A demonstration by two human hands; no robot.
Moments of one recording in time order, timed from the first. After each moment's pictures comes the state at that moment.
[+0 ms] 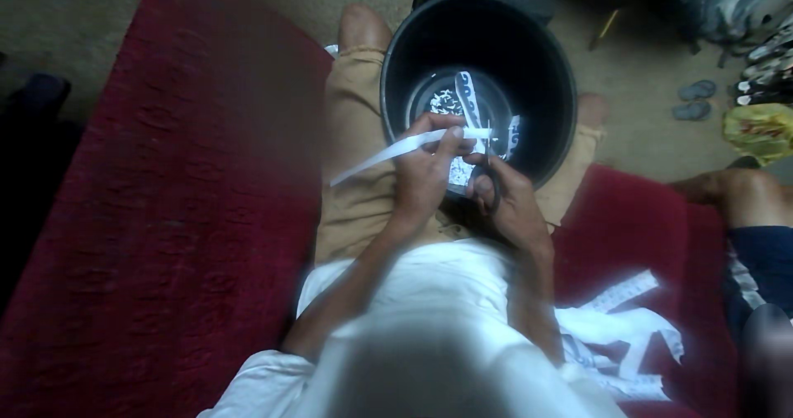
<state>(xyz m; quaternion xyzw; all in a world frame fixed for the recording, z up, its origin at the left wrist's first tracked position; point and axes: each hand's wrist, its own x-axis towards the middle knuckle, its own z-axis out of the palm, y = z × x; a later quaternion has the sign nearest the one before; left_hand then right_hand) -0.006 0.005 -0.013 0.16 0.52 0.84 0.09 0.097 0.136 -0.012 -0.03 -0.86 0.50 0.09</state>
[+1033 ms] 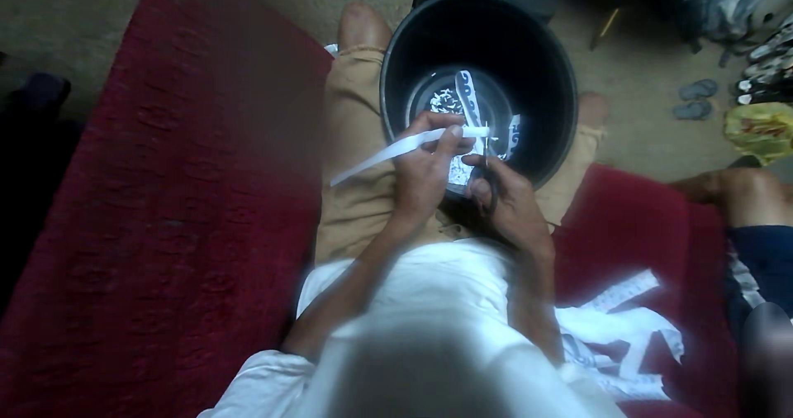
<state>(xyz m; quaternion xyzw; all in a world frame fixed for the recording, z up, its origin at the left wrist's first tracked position) -0.006 0.005 -0.013 0.16 0.51 0.84 0.09 0.098 0.135 -0.010 -0.04 -0.87 0.48 0.08</state>
